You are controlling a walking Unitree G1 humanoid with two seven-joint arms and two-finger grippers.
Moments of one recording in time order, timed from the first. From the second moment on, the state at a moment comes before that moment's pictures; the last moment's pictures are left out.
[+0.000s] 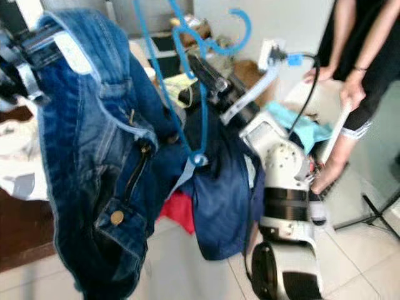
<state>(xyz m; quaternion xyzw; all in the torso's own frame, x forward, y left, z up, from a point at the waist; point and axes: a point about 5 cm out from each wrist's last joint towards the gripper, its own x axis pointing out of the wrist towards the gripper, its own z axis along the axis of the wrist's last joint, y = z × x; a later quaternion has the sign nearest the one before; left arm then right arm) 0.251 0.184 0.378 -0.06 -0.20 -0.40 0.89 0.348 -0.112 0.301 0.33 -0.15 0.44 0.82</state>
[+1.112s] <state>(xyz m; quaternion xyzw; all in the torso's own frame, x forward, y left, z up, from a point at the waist) 0.221 0.194 0.107 -0.14 0.19 -0.03 0.97 0.288 -0.146 0.117 0.10 0.13 0.20 0.97</state>
